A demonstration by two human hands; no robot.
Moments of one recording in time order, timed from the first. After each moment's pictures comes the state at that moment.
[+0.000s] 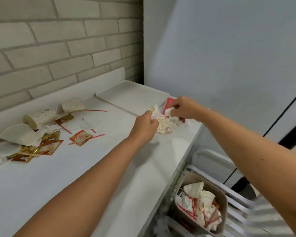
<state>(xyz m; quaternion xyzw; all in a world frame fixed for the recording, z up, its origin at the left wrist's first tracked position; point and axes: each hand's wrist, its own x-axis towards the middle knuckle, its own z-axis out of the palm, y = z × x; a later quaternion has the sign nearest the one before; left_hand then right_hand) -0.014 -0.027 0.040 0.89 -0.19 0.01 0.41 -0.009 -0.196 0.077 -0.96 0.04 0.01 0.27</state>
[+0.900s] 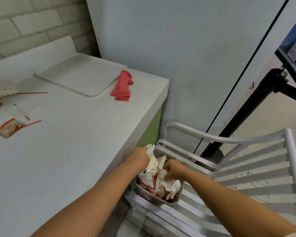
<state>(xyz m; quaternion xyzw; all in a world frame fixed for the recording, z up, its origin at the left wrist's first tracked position) -0.100 -0.155 -0.108 0.93 -0.21 -0.25 0.16 -0.163 -0.303 -0.186 -0.90 0.15 0.30 0.27</state>
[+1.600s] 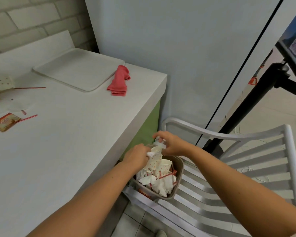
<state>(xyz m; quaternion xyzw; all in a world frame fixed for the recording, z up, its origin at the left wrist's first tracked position) -0.112 -0.160 -0.119 0.92 -0.31 -0.18 0.13 -0.147 -0.324 -0.109 -0.94 0.02 0.15 0.31</state>
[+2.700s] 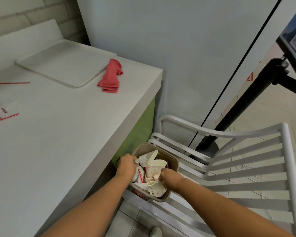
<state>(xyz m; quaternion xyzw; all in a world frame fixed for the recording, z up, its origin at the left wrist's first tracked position) -0.106 -0.158 -0.206 0.95 -0.13 -0.21 0.21 -0.196 -0.305 -0.211 -0.93 0.00 0.35 0.08</state>
